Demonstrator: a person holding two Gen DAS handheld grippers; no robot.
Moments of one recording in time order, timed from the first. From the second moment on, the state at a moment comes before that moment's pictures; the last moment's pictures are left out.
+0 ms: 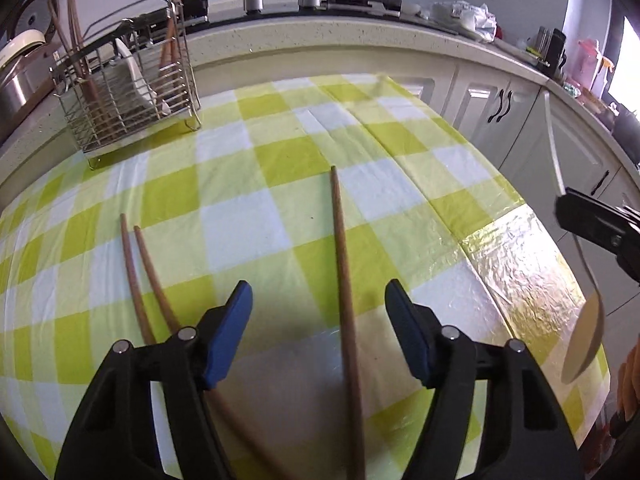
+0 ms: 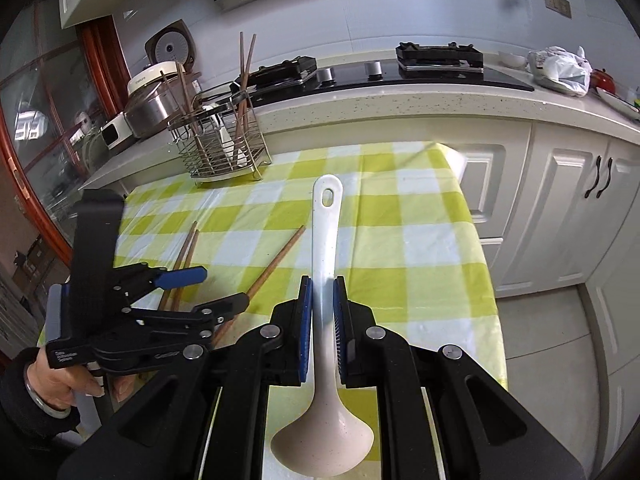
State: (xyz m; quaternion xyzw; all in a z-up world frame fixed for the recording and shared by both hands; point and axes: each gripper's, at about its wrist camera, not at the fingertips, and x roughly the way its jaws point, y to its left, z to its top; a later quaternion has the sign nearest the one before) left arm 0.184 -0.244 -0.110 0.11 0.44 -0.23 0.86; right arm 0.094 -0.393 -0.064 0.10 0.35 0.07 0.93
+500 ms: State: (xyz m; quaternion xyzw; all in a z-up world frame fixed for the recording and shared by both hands) left arm 0.186 -0.273 -0.118 0.15 0.45 -0.21 0.85; right arm 0.083 -0.407 -0.063 0.11 0.34 0.08 0.93
